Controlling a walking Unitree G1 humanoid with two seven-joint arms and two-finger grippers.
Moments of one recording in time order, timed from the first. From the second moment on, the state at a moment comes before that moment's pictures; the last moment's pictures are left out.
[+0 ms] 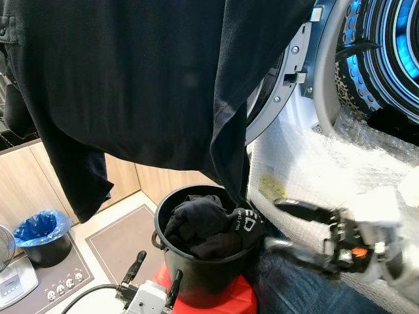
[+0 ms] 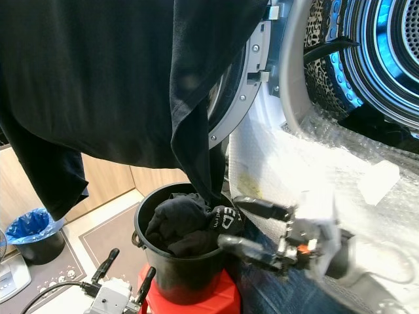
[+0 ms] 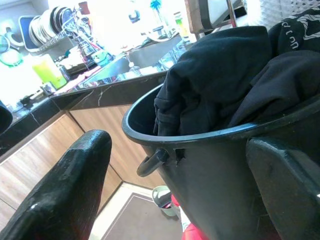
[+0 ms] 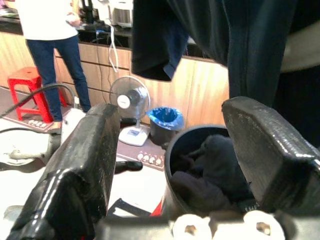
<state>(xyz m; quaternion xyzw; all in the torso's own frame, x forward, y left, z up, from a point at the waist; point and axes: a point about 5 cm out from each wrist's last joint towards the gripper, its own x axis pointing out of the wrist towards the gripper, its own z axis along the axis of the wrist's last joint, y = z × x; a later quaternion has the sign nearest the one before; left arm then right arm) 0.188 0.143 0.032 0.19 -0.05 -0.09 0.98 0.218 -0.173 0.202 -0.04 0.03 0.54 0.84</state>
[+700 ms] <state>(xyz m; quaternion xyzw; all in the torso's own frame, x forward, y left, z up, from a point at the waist) 0.182 0.145 0.028 0.19 -0.04 -0.09 0.98 0.257 -0.114 0.113 -0.05 0.11 0.38 0.92</state>
